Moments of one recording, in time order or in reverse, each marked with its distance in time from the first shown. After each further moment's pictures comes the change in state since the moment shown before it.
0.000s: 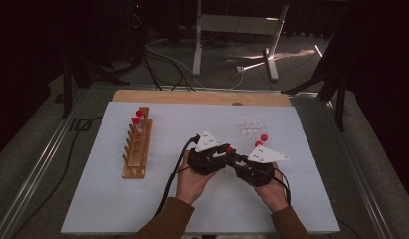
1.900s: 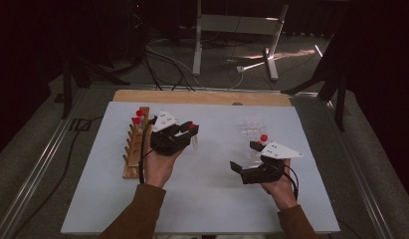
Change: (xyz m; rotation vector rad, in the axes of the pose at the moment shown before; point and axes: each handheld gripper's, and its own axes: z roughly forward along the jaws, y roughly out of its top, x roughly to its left) left arm 0.071 0.020 -0.072 -0.077 0.207 -0.065; right arm -0.020 0.002 -0.018 -0.069 -0.016 0.054
